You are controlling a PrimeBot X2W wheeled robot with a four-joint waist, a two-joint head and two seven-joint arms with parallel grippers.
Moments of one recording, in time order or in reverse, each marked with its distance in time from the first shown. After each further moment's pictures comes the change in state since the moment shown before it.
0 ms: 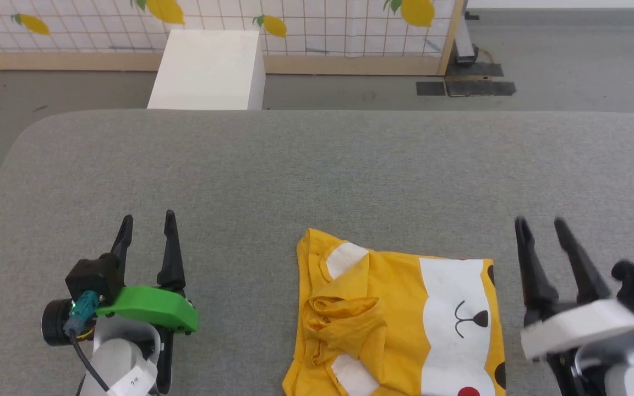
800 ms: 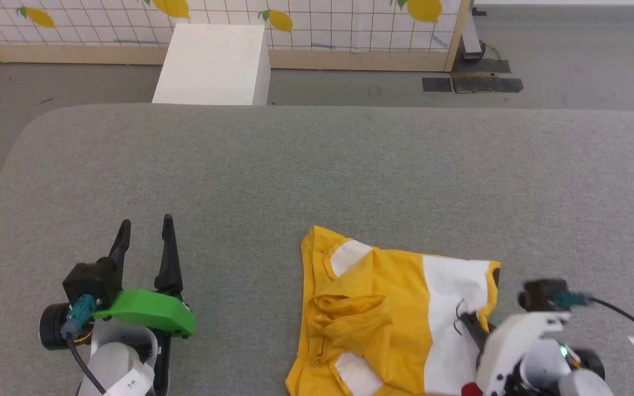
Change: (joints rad) left arm 0.010 0.000 0.013 0.004 0.004 -0.014 0.000; right arm -0.050 -0.003 0.064 0.361 0.088 0.000 0.448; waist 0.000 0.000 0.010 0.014
